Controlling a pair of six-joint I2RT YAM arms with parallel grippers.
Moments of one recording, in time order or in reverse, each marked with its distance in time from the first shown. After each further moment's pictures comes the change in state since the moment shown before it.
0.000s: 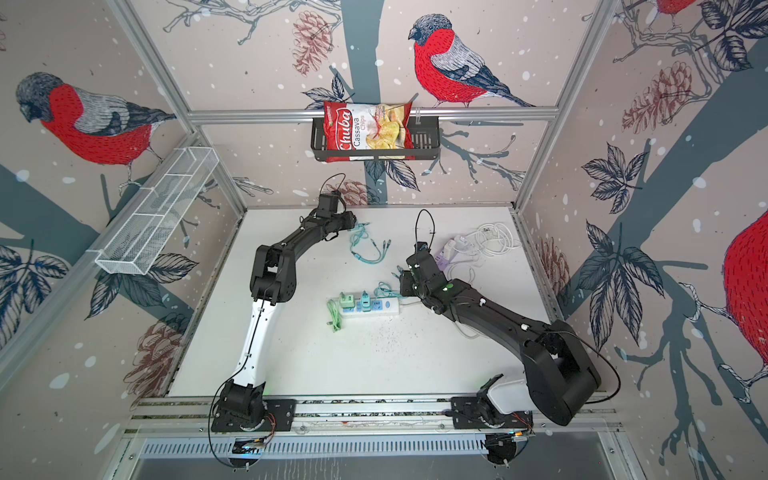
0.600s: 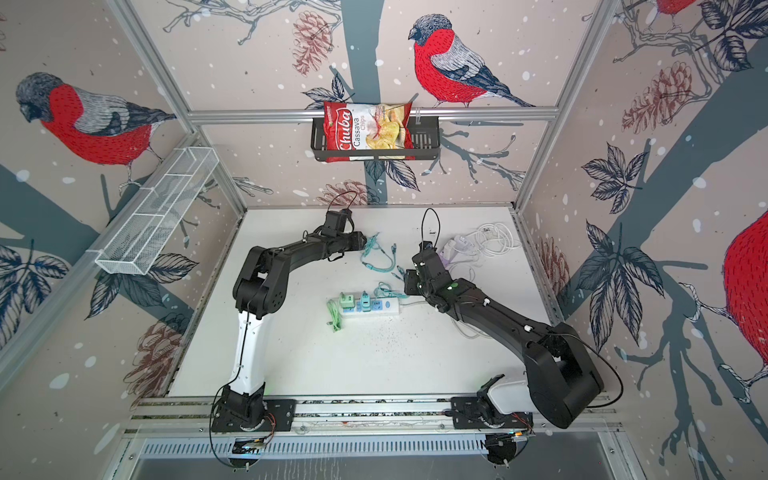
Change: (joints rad) left arm -0.093 -0.342 -0.580 0.160 0.044 -0.019; right arm -0.050 -0.014 -0.004 -0.006 -0.029 -0.031
